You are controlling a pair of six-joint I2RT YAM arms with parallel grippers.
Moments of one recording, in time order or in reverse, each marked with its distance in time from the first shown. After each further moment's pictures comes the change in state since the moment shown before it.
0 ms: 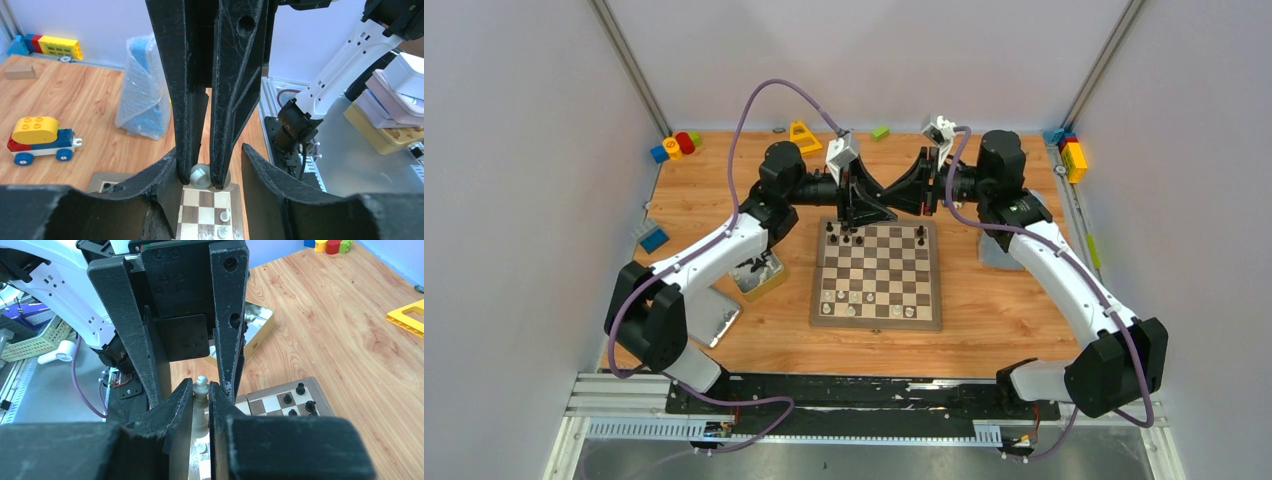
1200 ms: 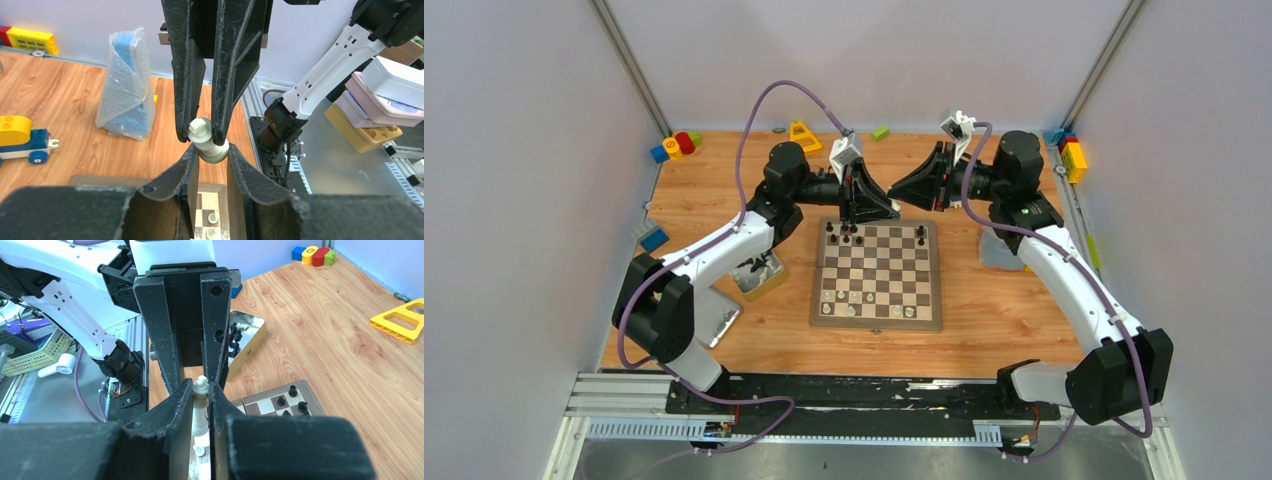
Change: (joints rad) left arm 0.002 0.054 0.002 0.096 0.049 -0.109; right arm -0.064 -0.037 -0.030 0.082 -0.029 0.088
